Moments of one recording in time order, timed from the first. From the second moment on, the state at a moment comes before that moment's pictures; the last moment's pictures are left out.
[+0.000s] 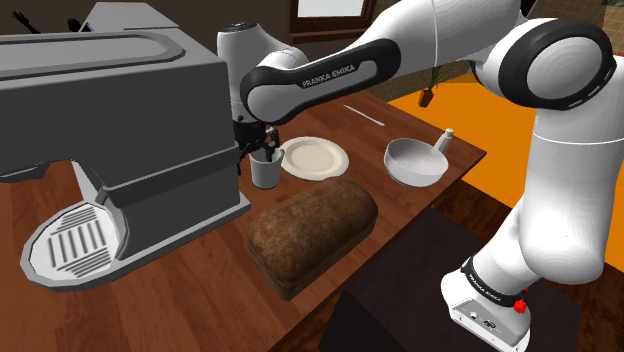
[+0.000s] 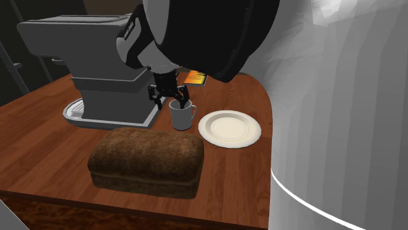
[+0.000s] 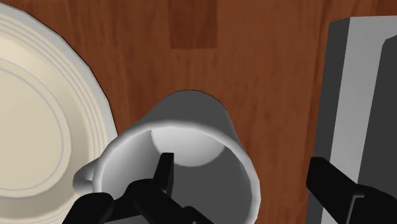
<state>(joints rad) 0.20 0.44 0.35 -1.62 -0.24 2.01 0.72</state>
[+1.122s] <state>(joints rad) 0.19 0.45 0.35 -1.62 -0.24 2.02 0.72</state>
